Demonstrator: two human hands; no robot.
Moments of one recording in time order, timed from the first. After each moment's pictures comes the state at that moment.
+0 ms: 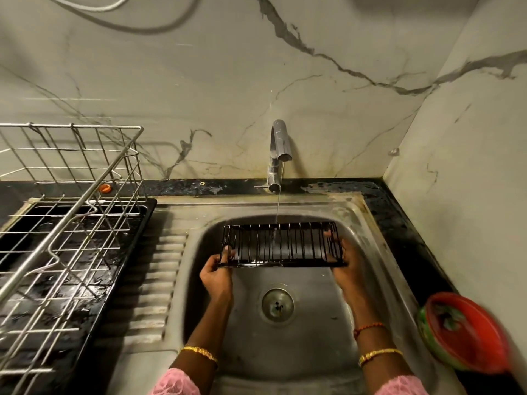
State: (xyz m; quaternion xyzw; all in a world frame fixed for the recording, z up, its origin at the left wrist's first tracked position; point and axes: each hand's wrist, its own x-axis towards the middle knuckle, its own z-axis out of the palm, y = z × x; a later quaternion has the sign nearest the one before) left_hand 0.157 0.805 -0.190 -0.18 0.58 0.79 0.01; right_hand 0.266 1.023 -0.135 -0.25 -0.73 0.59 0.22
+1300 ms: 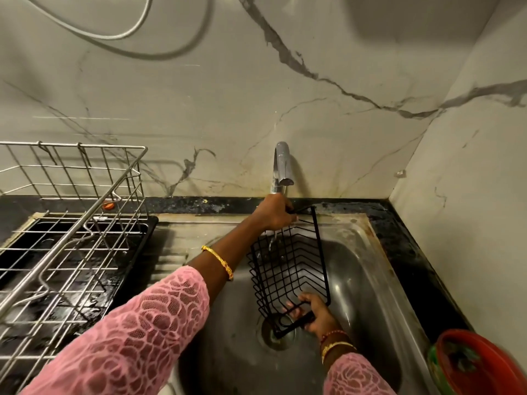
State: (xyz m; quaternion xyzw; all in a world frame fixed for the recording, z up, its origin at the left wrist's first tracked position) left_hand 0.077 0.914 -0.015 0.32 0.87 0.32 0.17; right_hand 0.233 0.989 -0.191 -0.51 -0.27 0.82 -0.04
